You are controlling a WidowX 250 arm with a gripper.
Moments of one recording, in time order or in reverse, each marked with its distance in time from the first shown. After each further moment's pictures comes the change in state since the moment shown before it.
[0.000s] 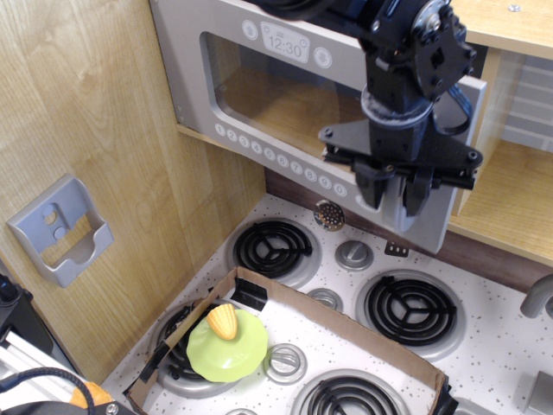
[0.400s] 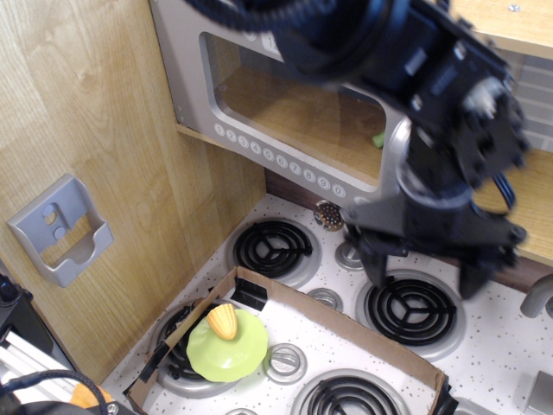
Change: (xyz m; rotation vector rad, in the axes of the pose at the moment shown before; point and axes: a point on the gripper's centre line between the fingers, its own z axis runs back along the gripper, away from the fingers) arm -0.051 -0.033 0.000 0.012 0.067 0.119
